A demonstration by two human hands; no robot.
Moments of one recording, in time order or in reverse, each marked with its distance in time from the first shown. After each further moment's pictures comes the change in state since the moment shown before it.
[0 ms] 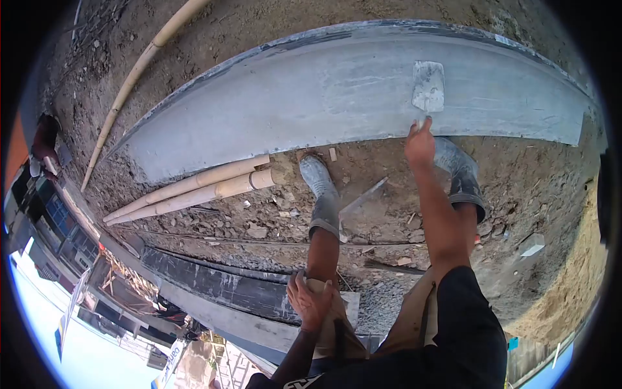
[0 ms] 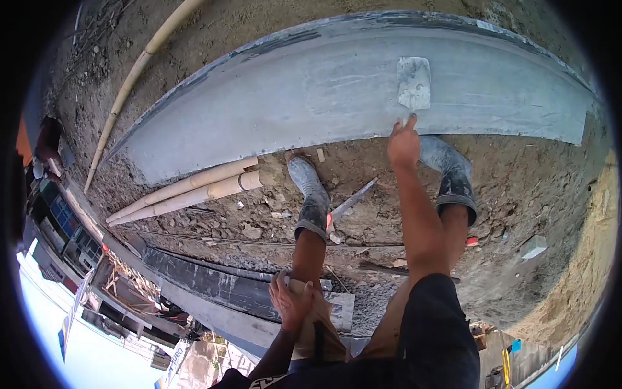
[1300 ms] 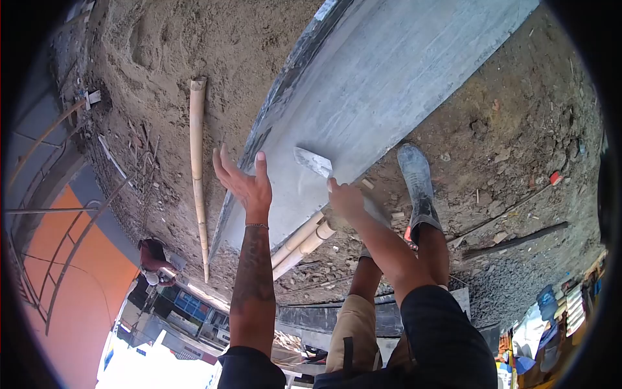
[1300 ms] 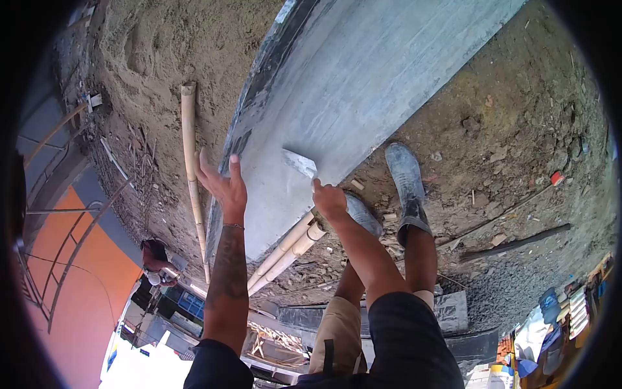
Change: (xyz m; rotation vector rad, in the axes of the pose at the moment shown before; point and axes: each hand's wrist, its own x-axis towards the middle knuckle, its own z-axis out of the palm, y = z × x) left_hand 0.271 0.329 -0.133 0.237 0.607 1.097; right_hand -0.103 -0.140 0.054 0.470 -0.547 -0.102
